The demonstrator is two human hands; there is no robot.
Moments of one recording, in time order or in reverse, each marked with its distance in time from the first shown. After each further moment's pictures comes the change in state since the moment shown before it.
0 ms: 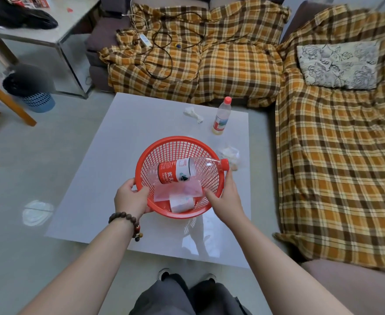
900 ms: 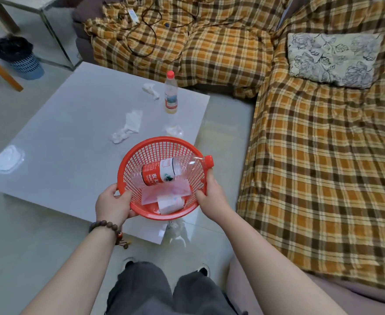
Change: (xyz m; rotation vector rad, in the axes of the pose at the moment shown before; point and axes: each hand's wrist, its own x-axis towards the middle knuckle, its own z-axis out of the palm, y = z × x) left_hand -0.187 -0.046 0.261 -0.097 0.179 -0.075; right_hand 0.024 0.189 -0.250 -0.097 -0.302 -0.109
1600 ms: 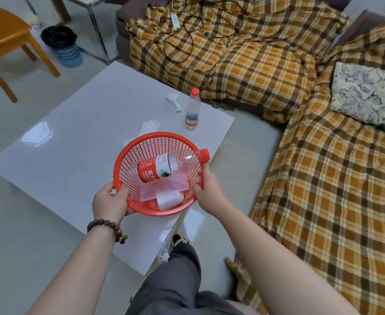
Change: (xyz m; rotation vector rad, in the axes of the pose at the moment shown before) left_hand 0.067 0.039 0.046 -0.153 0.263 -0.068; right_hand 0.145 -0.035 -0.019 -0.090 -0.189 -0.188
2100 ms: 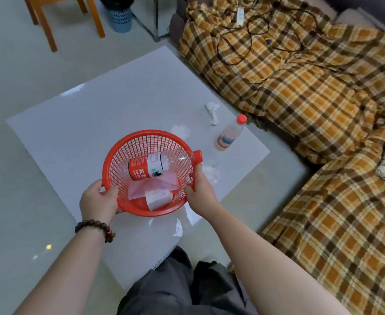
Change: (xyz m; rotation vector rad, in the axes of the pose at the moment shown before) left_hand 0.075 0.020 -0.014 -0.002 0.285 -0.149; right_hand 0.123 -0.063 0.042 -0.113 -0.297 -0.084
